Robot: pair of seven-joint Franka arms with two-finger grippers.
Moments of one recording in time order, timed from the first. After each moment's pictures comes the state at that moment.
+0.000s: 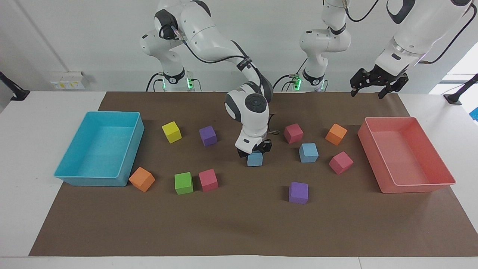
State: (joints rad) left arm -0.07 -0.02 -0.03 -1.55 -0.05 1.44 0.04; right arm 0.68 0.62 -0.07 -1.50 0.09 2.15 0.38
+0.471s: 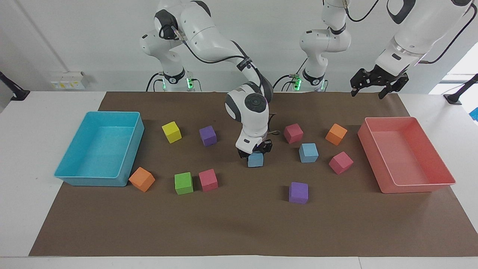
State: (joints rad) left arm -0.07 -0.02 -0.03 -1.55 -0.05 1.44 0.04; right arm 0.68 0.63 -0.07 -1.51 0.09 2.16 0.36
